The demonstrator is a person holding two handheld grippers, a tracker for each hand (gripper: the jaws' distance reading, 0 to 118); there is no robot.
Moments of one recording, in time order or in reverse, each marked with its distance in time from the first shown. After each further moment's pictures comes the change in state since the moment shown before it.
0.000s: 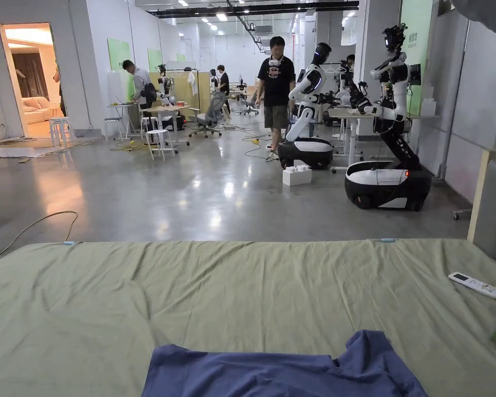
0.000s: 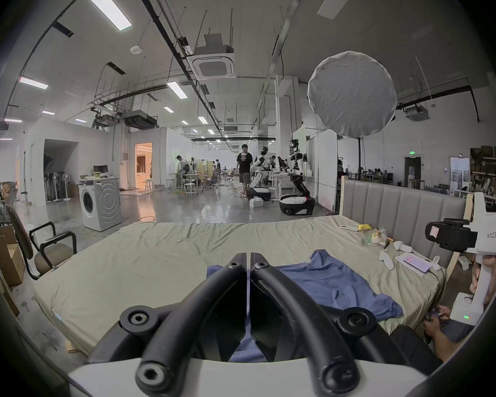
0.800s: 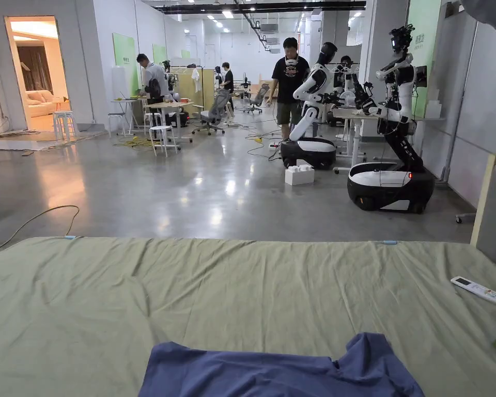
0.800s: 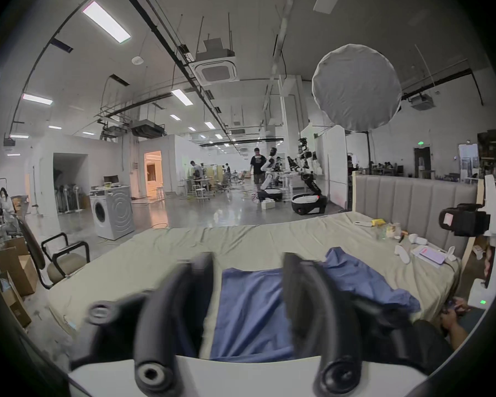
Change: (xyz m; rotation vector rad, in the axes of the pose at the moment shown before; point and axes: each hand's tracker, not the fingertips) left arm 0.009 -0.008 -0.001 0.014 0.056 -0.054; right arm 0.007 0.000 0.001 0.004 0.010 -0.016
